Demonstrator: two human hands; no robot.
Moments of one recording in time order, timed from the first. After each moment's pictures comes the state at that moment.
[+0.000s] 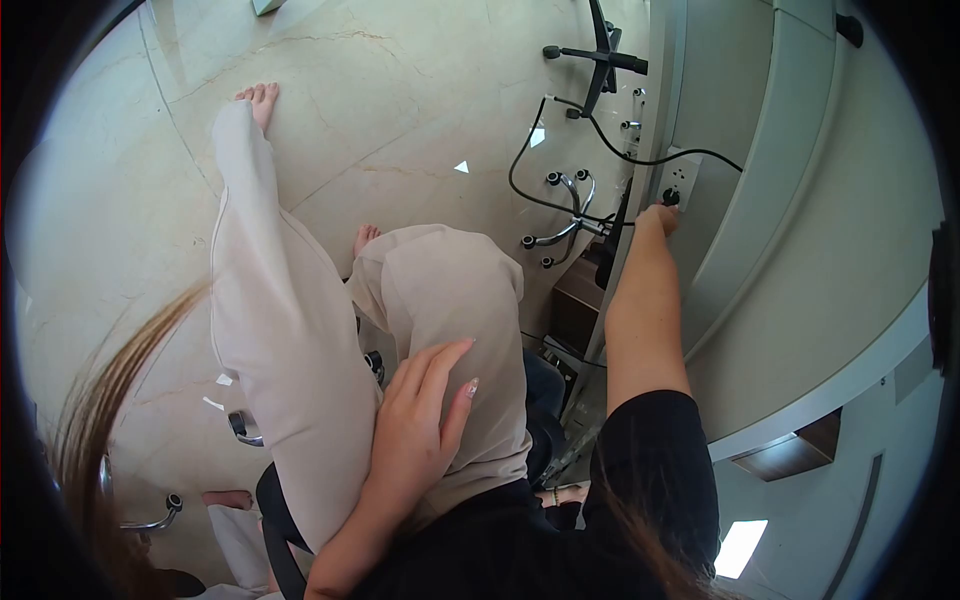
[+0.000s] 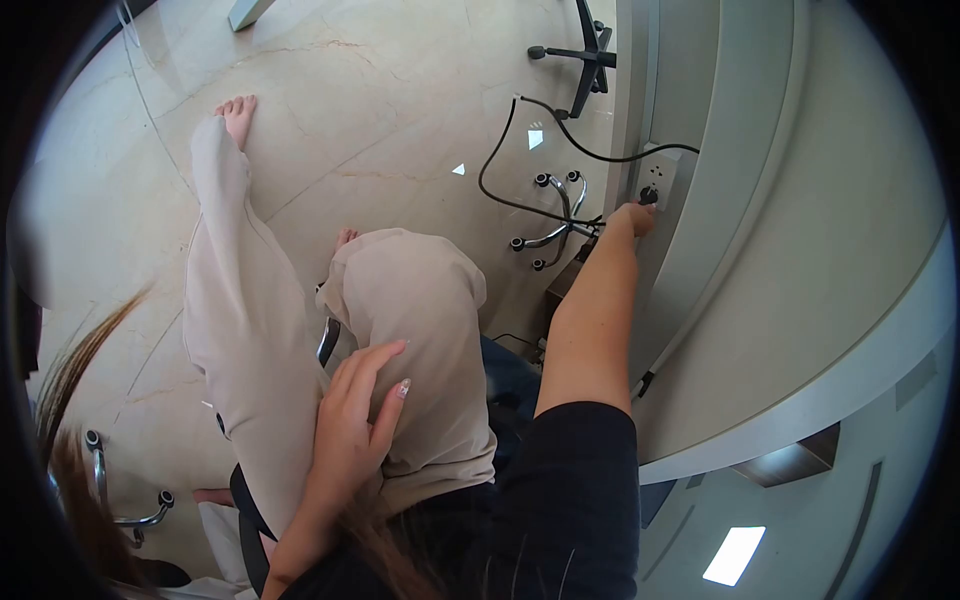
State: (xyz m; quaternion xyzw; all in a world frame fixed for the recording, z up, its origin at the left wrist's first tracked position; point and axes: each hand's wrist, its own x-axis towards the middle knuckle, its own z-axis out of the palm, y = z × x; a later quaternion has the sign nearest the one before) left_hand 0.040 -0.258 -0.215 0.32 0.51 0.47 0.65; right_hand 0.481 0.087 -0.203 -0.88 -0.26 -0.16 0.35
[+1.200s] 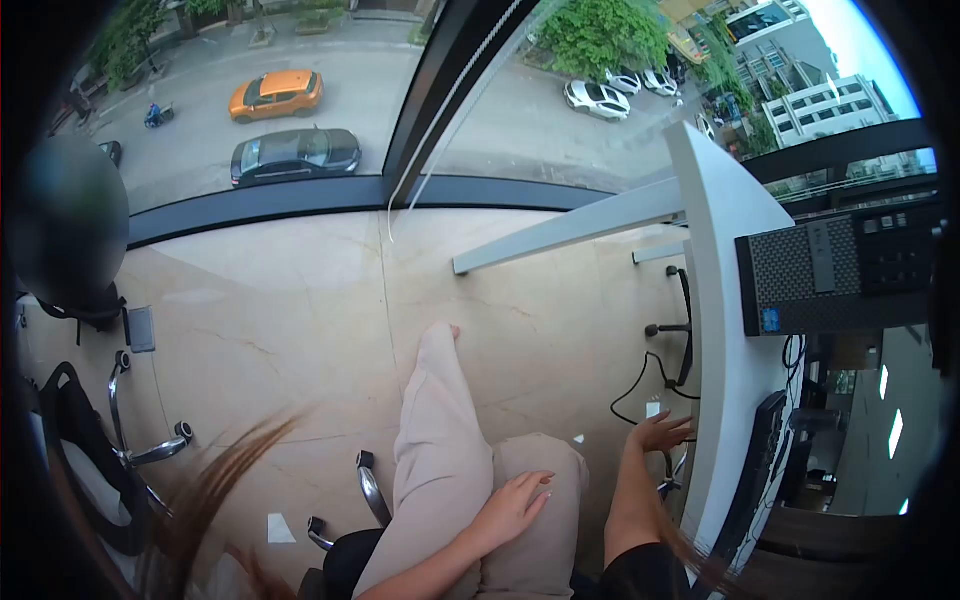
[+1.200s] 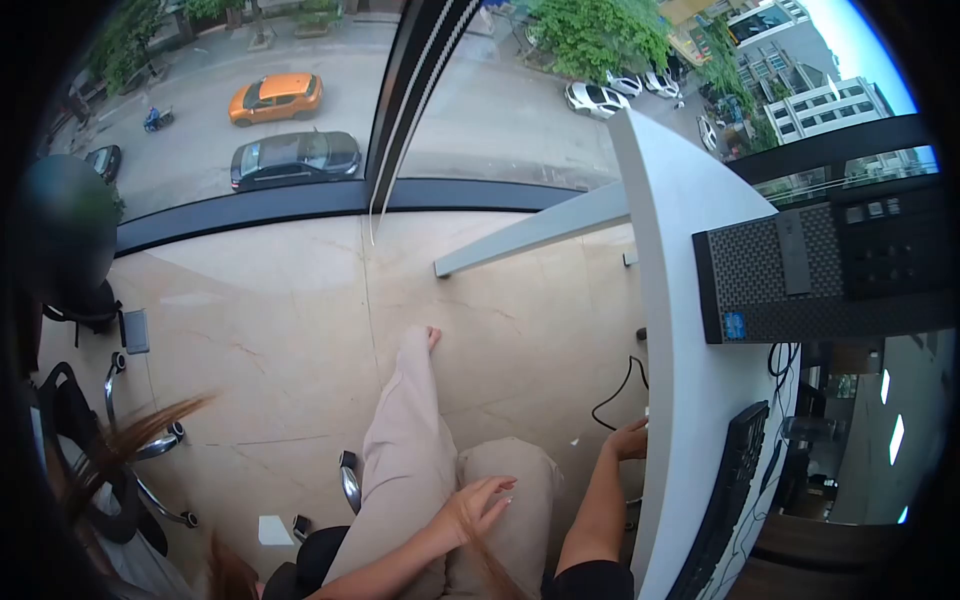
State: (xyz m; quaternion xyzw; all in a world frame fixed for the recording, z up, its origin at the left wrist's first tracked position) left_hand 0.066 -0.254 -0.225 0.35 0.51 0.55 0.56; right_hand 0.349 0.023 -0.291 -0.79 -0.51 -0.31 0.16
